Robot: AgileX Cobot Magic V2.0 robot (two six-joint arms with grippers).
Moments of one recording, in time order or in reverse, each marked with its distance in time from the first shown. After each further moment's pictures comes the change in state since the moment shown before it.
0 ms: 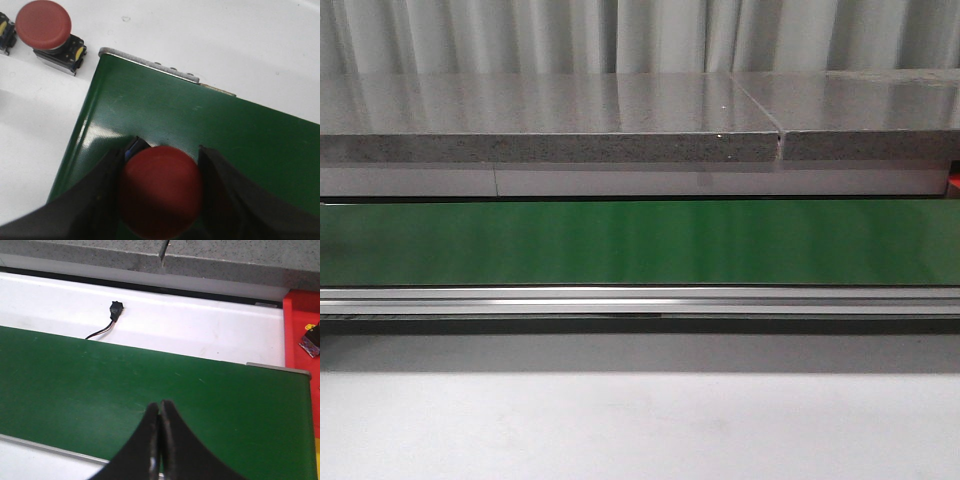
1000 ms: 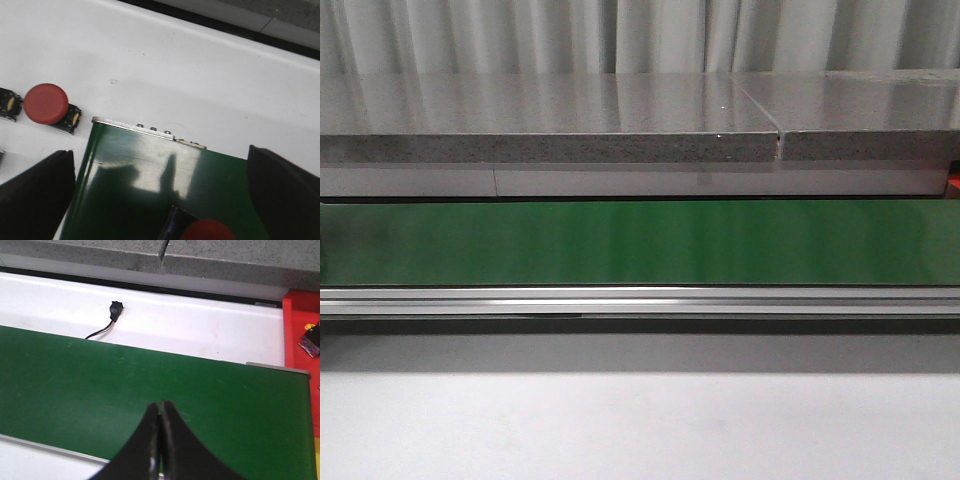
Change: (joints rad) left arm 0.019 0.005 -0.162 -0.020 0.048 0.077; right arm 0.000 0.000 0.000 0.000 0.000 0.000
